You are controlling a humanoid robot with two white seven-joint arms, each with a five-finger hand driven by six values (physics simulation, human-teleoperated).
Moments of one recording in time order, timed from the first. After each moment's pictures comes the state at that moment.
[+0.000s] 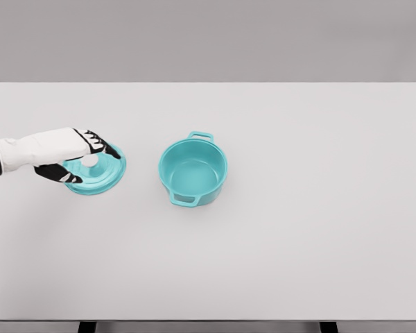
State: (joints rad) left arm -0.47 0.85 -0.44 -1.46 -0.30 -0.61 -0.61; right arm 0.01 0.00 -0.30 0.05 0.25 -0.01 0.09
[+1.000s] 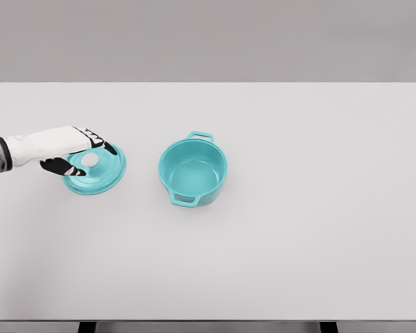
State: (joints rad) left arm -0.52 0.75 -0.44 -1.29 -0.37 -0.61 -0.61; right arm 0.01 0.00 -0.30 0.05 0.25 -0.01 0.09
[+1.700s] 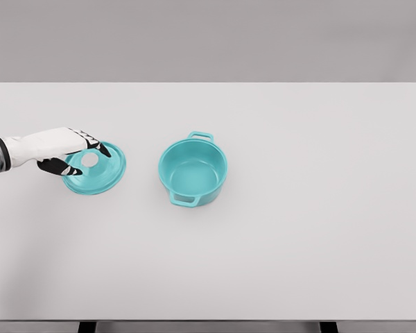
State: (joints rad) left arm -0.53 0.74 -0.44 -1.24 -0.41 -0.61 -0.61; right arm 0.01 0.00 -0.30 0.05 0.25 -0.01 0.09
